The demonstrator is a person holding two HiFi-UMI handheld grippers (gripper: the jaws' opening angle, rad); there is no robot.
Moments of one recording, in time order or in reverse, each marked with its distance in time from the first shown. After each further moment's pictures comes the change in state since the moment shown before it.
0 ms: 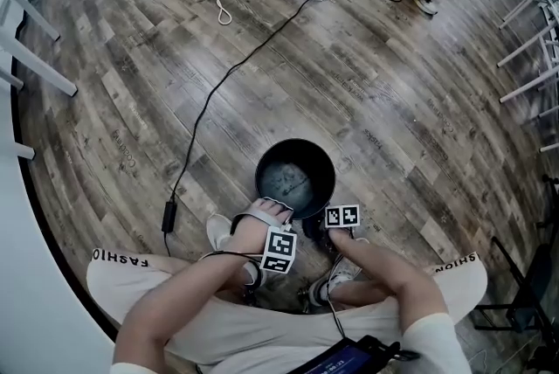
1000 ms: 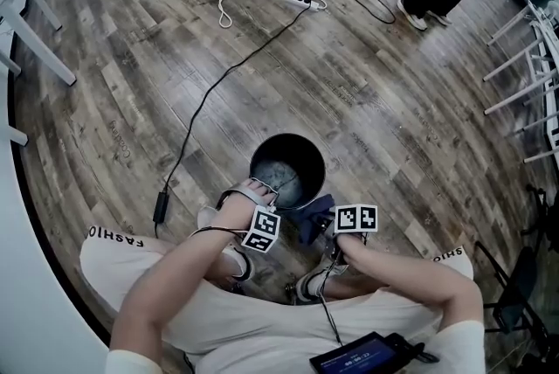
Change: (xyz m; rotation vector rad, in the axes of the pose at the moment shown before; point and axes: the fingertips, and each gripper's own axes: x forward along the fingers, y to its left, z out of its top) left arm 0.001 -0.006 -0.037 0.141 0.081 -0.009; right arm -0.156 0.126 0.028 0.093 -0.016 0.040
